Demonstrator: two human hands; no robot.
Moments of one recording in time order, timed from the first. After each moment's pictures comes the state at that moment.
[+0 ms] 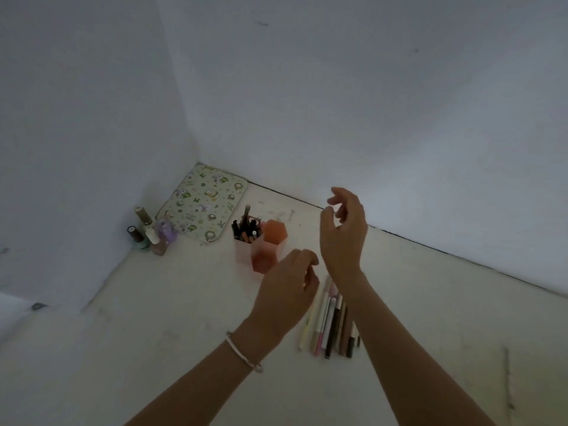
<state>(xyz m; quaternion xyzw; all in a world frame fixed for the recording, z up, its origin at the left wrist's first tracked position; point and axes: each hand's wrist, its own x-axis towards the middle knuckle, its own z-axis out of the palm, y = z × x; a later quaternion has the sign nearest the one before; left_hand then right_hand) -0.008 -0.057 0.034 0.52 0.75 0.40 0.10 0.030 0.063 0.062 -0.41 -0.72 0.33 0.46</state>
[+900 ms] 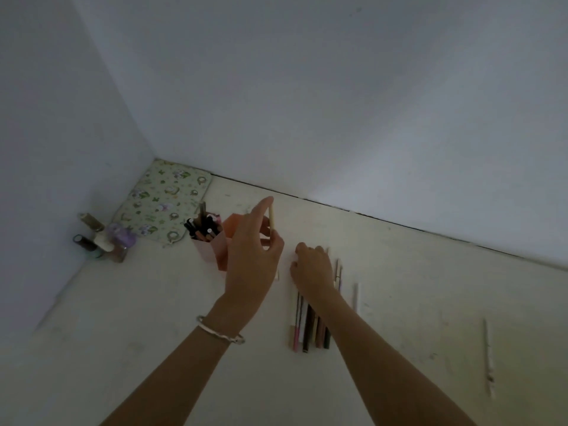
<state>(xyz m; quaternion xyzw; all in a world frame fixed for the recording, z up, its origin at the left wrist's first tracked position) -0.011 -0.013 0.047 0.42 0.74 0.53 0.06 0.084 0.079 -0.054 -0.48 -0.86 0.17 0.00</state>
